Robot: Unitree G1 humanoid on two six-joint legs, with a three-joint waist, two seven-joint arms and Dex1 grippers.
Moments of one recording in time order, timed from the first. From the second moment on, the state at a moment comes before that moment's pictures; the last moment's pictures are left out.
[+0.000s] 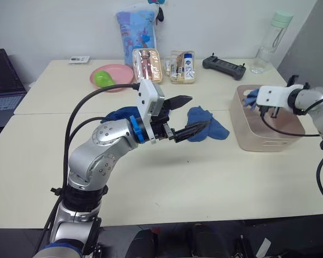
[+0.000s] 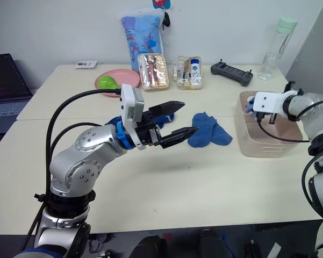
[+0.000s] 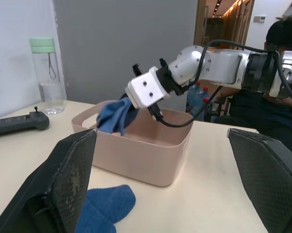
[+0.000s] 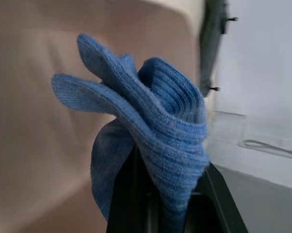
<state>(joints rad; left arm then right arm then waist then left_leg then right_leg) -0.59 0.40 -0.07 -0.43 -0.65 0.66 -0.65 -1.10 -0.88 0.44 0.98 -0.51 -0.34 0.66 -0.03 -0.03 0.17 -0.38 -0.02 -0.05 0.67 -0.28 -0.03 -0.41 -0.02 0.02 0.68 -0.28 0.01</state>
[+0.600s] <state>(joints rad) -0.57 0.41 -0.08 -0.44 -0.65 0.67 -0.65 -1.22 -0.86 0.44 1.13 -0.51 -0.39 1.05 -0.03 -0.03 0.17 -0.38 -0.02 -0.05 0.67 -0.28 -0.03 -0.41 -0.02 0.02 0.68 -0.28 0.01</state>
